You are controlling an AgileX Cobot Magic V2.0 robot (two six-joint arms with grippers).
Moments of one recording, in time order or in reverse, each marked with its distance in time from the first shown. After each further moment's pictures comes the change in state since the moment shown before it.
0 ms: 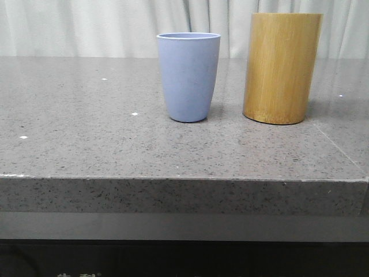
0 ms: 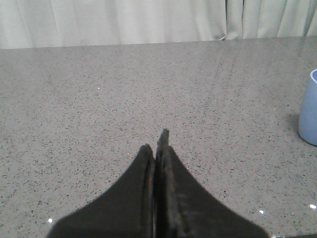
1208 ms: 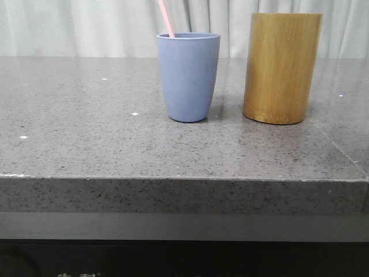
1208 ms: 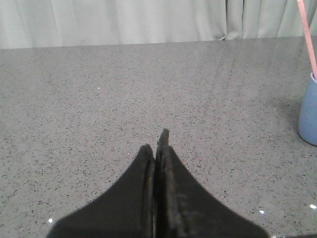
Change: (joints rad) left arm 0.000 0.000 0.000 0.000 0.000 0.000; right arm 0.175 0.326 -0.019 0.025 0.006 0.000
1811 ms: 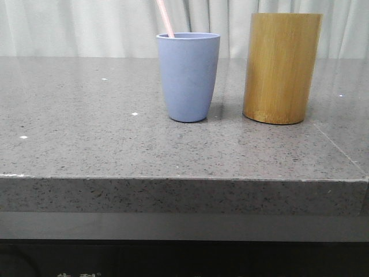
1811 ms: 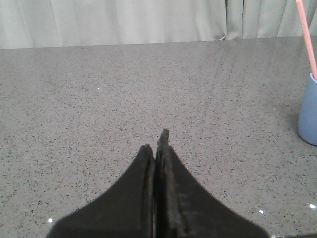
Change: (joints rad) left arm 0.000 0.000 0.000 0.000 0.000 0.000; right arm -0.077 -0.081 -0.256 -0.036 0.592 0.000
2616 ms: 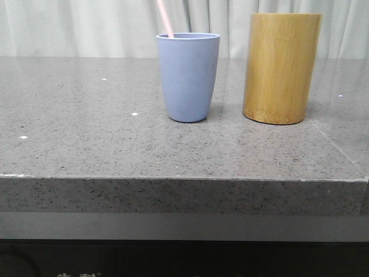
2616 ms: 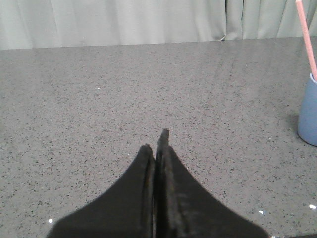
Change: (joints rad) left arm 0.000 0.000 0.000 0.000 0.000 0.000; right arm -0.307 -0.493 0.477 -0.053 0.023 0.000
